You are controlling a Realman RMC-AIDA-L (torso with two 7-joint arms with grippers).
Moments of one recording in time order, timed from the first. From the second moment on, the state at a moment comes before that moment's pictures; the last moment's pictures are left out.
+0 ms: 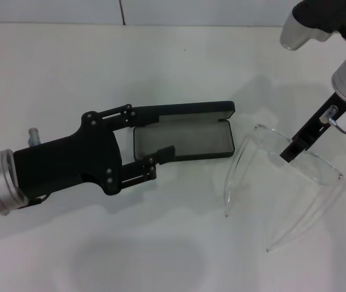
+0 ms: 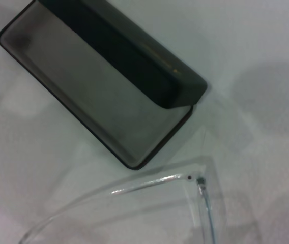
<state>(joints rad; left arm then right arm) -0.17 -2.09 1.26 0.90 1.33 1.57 -1.09 0.98 2.02 -1.20 -0.78 -2.66 -1.49 2.43</state>
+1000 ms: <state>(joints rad) -0.18 -2.09 1.24 0.90 1.32 1.56 -1.09 0.93 2.02 -1.23 -0.85 -2.66 -1.53 2.43</state>
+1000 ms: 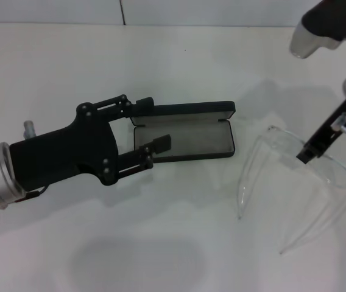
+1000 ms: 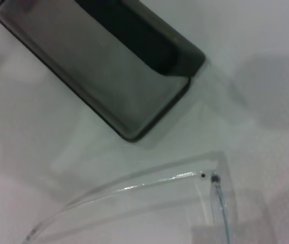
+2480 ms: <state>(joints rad) -0.43 -2.09 1.40 0.91 1.13 1.56 -1.06 0.61 2.01 -0.86 -0.75 -1.89 -1.68 1.90</state>
